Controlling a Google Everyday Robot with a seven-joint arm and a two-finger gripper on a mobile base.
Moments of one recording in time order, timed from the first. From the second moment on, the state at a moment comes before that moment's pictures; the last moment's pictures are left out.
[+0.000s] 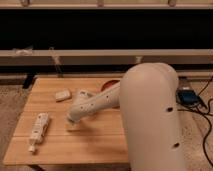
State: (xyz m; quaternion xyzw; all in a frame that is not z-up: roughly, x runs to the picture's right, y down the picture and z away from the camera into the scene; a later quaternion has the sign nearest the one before) arm -0.204 0.187 0.849 0.14 -0.29 -0.92 0.22
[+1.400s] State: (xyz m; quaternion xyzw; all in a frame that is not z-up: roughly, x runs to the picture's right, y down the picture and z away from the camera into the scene) arm -0.164 0.149 0.769 0.18 -0.23 -0.93 0.22
